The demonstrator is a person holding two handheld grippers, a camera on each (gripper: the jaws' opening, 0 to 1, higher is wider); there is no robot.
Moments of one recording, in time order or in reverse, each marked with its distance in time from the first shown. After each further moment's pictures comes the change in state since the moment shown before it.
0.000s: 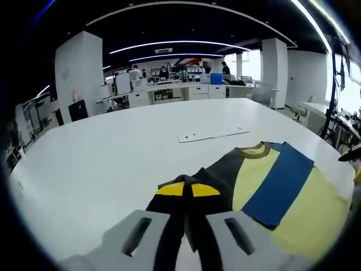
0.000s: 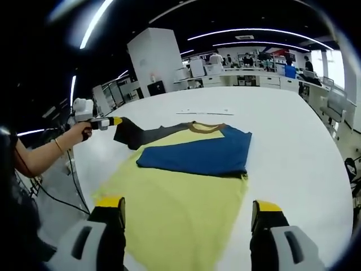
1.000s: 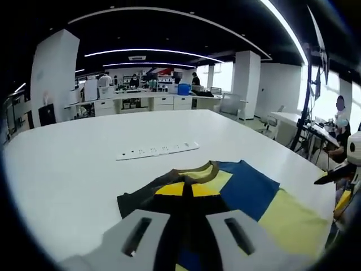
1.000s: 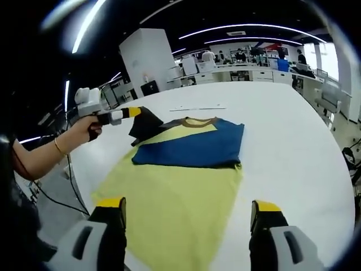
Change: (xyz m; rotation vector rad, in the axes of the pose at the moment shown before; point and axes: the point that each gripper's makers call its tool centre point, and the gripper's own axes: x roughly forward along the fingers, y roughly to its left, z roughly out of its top) left arm 0.039 -0.136 0.023 -0.009 -0.069 -0.262; right arm -0.006 -0.007 -0.014 0.058 0.009 -0.030
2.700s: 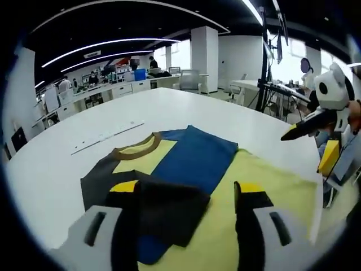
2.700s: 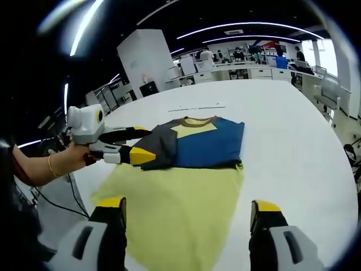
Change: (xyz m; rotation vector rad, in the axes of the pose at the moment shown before) left arm -0.006 -0.095 -0.062 0.190 0.138 -0.230; right arm 0.009 0.001 0.004 0.014 0.004 0.015
